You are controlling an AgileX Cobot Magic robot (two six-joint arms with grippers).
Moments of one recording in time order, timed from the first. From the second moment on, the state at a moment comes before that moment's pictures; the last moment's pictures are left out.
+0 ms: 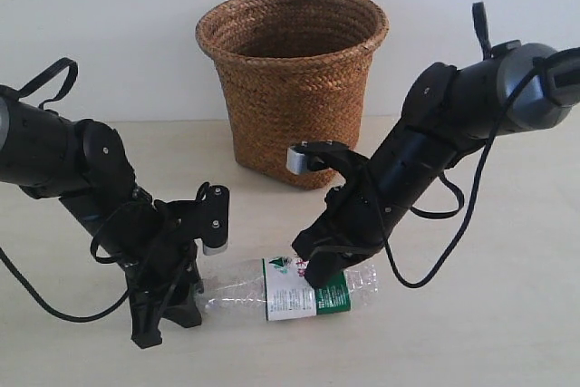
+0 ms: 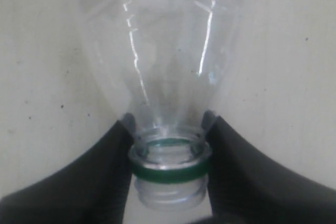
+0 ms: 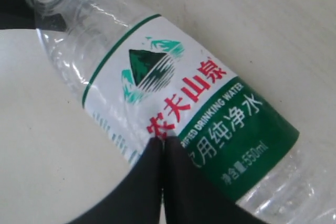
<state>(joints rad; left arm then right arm) -0.41 1.97 -1.08 -0.43 0.63 1.42 0.45 2.03 -1.29 0.68 0.88 -0.76</state>
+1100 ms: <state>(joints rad) -0.42 1.96 -1.08 -0.39 0.62 1.39 0.46 2.05 -1.51 0.46 1.06 -0.45</state>
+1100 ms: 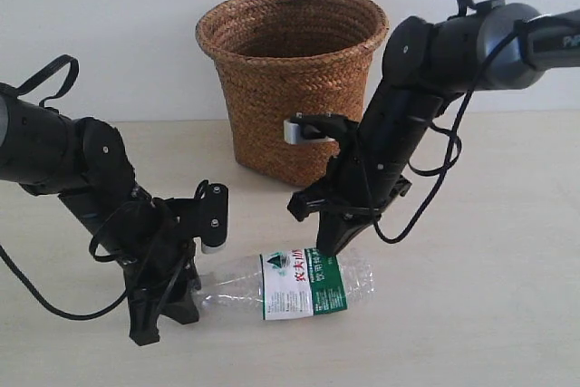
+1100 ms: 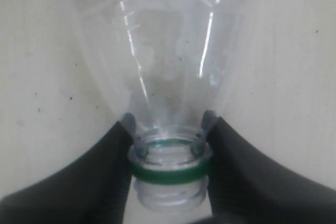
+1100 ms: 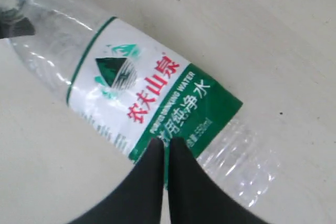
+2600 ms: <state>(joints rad) -0.41 1.97 -1.08 -0.40 0.63 1.38 0.53 2.25 -1.53 0.76 0.91 -0.51</state>
